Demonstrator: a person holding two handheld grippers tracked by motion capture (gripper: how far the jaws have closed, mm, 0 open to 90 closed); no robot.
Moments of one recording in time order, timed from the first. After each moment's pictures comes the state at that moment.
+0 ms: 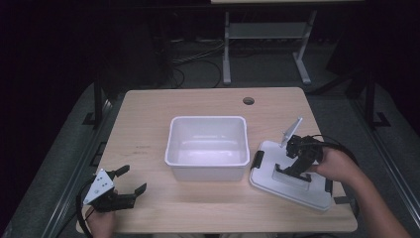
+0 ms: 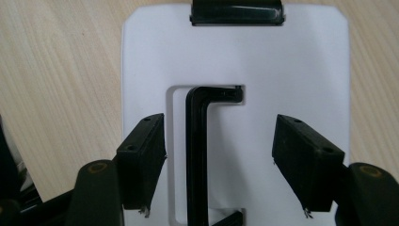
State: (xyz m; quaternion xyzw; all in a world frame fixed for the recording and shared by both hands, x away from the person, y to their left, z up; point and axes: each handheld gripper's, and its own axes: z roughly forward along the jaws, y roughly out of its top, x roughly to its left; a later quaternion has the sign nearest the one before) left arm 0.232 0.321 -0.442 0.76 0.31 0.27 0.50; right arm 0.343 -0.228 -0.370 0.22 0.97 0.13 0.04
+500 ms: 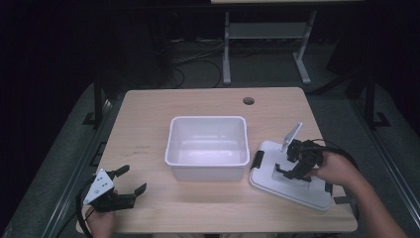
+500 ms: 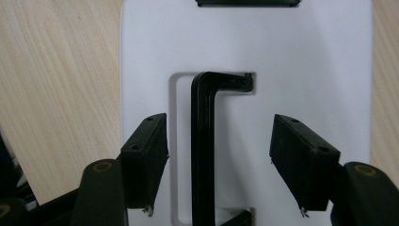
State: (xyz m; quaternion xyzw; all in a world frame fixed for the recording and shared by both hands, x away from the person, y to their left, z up) left arm 0.232 0.321 -0.442 0.76 0.31 0.27 0.50; right arm 0.339 -0.231 -0.383 0.22 0.97 0.12 0.03
